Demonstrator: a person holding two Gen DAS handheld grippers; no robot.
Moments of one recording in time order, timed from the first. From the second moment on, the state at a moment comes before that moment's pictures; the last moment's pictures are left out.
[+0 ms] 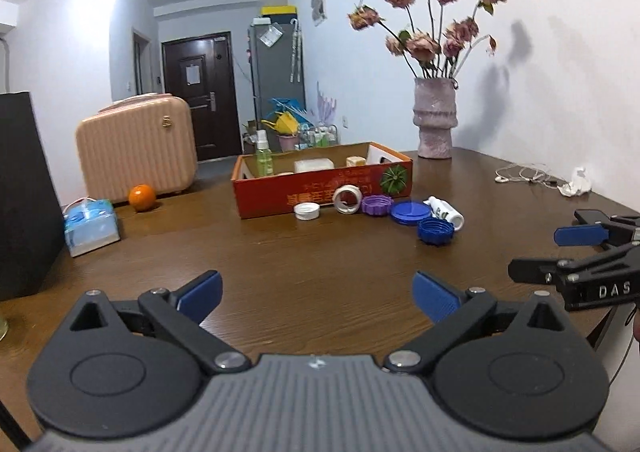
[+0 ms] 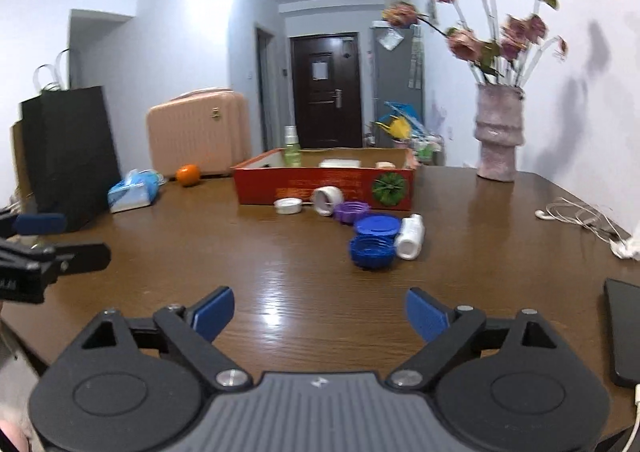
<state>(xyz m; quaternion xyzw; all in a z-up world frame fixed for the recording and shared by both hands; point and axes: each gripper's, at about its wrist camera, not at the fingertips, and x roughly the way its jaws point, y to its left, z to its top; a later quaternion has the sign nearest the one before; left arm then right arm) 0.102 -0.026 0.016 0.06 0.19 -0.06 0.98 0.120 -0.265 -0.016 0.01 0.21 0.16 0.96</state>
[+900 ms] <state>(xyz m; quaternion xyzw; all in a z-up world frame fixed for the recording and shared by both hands) 0.336 -0.188 -0.059 0.06 0.32 -0.15 0.94 0.404 -0.341 -0.062 0.10 0.33 0.17 0.92</state>
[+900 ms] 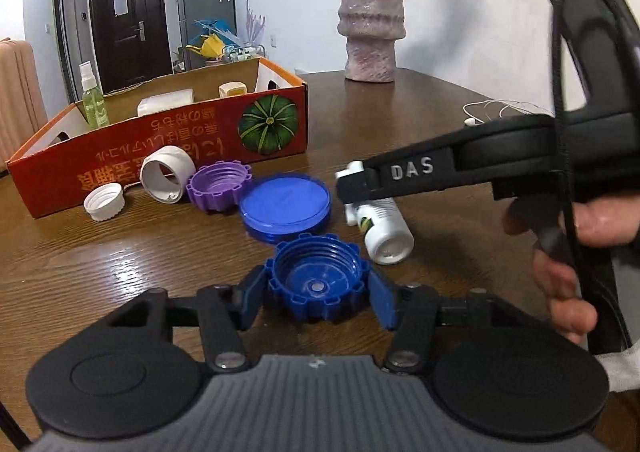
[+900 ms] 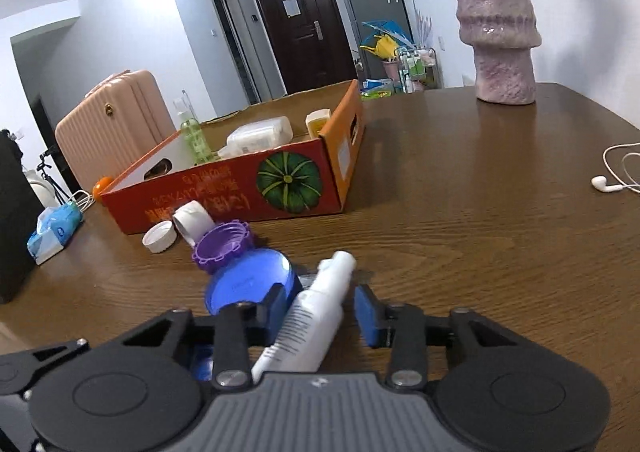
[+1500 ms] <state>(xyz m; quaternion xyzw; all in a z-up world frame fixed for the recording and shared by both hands) 0.256 -0.081 -0.041 0.02 0.33 -0.06 0.94 0.345 -0.319 -0.056 0.04 0.31 0.16 0.94</state>
